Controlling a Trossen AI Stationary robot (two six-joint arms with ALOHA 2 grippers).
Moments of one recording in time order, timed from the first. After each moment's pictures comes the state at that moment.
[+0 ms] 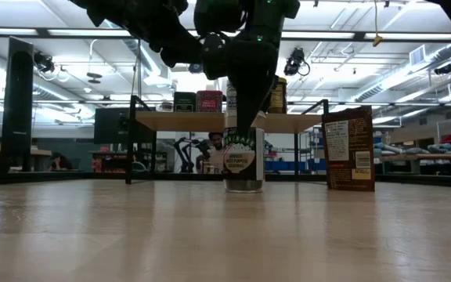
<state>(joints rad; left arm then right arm) 0.27 1.24 0.94 -0.17 0.20 0.17 0.00 2.06 1.75 -1.02 0.01 0.13</state>
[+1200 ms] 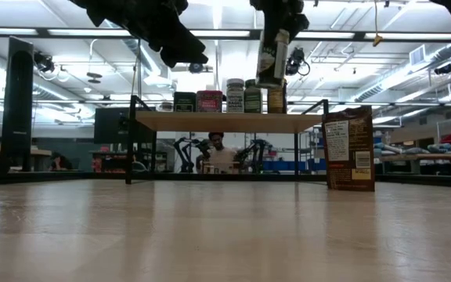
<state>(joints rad) 0.27 1.24 0.94 -0.17 0.22 0.15 -0.25 1.91 2.31 -1.58 0.19 0.23</state>
